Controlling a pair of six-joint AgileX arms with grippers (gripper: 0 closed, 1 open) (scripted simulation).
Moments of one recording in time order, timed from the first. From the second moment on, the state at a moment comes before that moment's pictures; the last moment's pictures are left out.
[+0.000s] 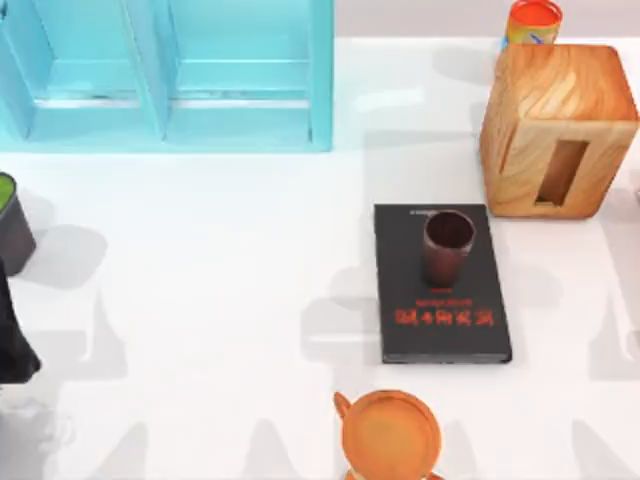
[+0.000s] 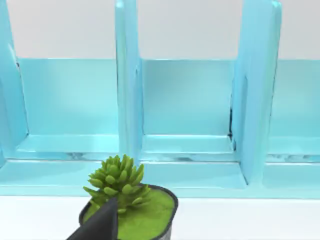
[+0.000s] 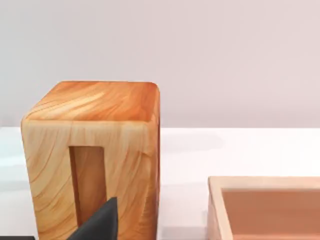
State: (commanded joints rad) left arm 0.00 0.00 0.00 0.00 0.00 0.00; right arm 0.00 0.00 0.00 0.00 0.00 0.00
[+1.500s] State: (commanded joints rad) left arm -0.58 1.95 1.85 -1.24 -0.10 -0.57; right arm 0.00 0.00 0.00 0.00 0.00 0.00
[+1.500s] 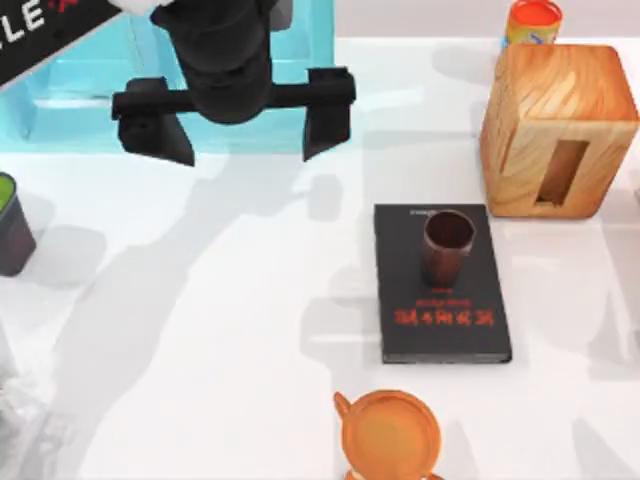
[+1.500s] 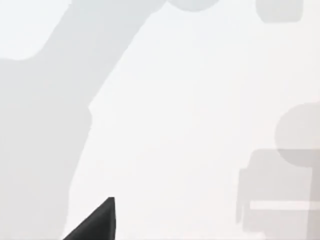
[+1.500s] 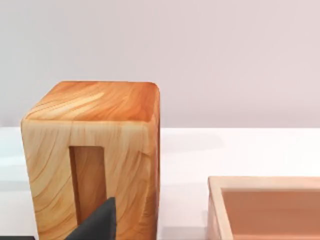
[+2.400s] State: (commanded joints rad) left arm -0.88 2.61 2.90 -1.72 -0.14 -0.83; right arm 0.00 0.00 0.00 0.00 0.00 0.00
